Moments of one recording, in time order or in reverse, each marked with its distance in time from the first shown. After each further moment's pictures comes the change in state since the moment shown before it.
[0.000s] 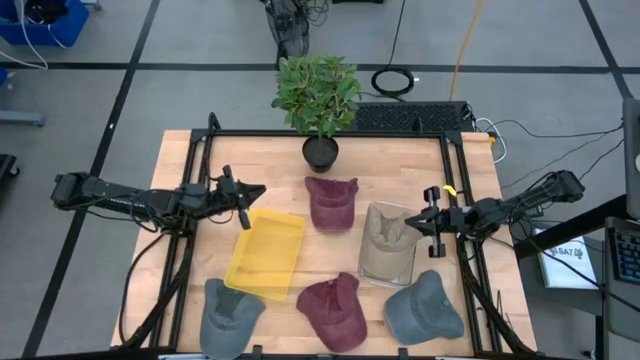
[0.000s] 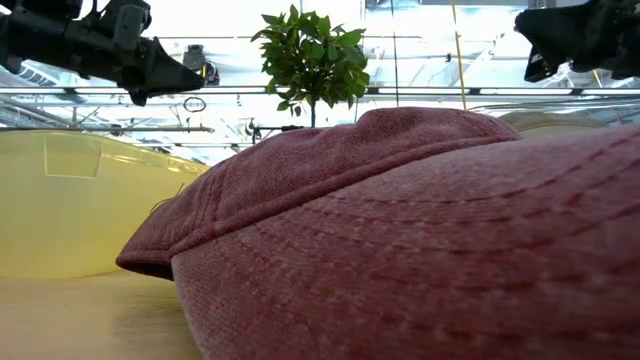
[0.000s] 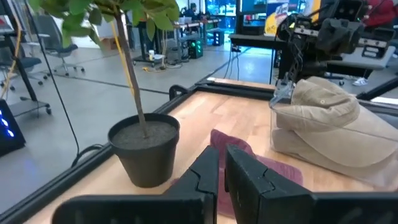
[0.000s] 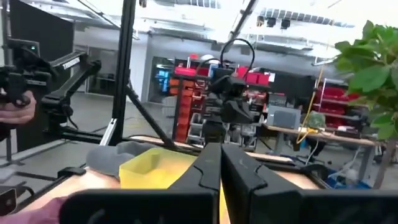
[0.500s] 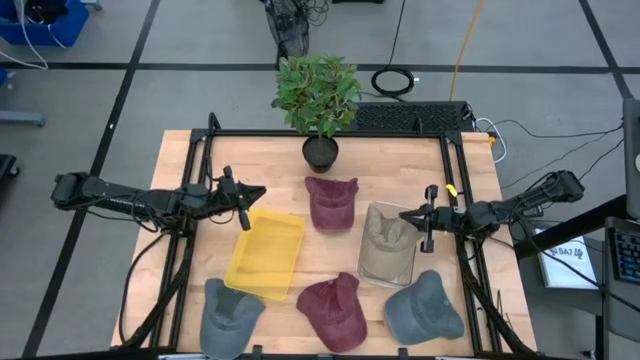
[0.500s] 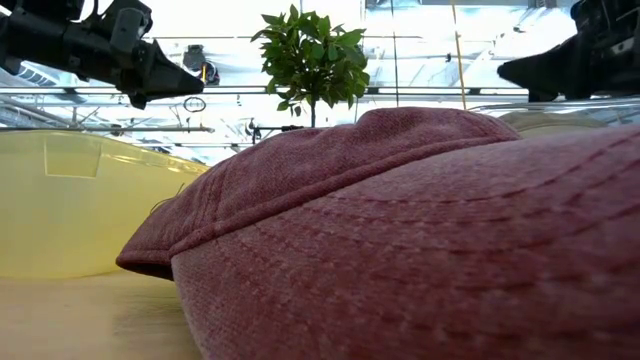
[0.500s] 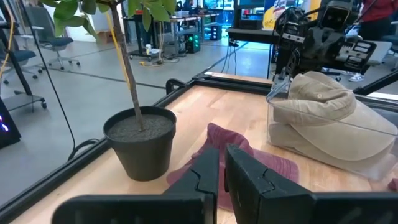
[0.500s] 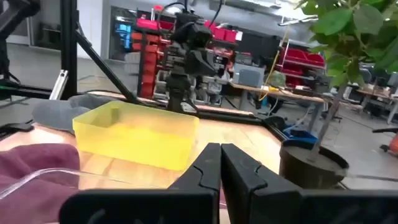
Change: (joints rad) left arm 0.000 0.000 0.000 -0.023 0.010 -0.019; right arm 0.000 -0.001 0.000 -0.171 0.188 0.009
